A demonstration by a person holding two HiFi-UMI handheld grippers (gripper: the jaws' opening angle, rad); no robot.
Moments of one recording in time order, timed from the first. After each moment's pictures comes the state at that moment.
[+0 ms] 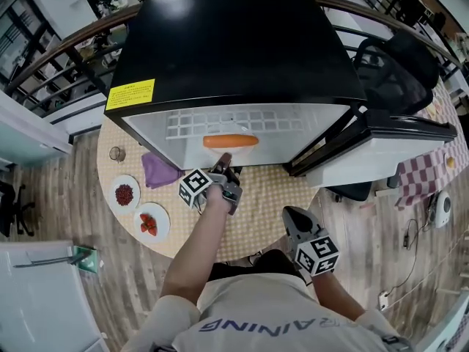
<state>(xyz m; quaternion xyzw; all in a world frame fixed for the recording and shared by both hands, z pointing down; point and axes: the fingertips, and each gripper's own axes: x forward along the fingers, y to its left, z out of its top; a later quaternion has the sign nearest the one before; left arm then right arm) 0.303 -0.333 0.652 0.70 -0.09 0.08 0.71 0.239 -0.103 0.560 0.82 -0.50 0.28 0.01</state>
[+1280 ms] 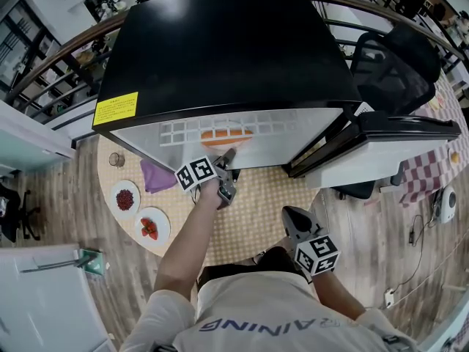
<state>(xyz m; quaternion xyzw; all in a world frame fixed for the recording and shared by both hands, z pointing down) 0.336 -0.333 0.667 0.81 -0.03 0.23 0.54 0.250 -0.104 0.568 0.82 -0.50 0.29 0.00</state>
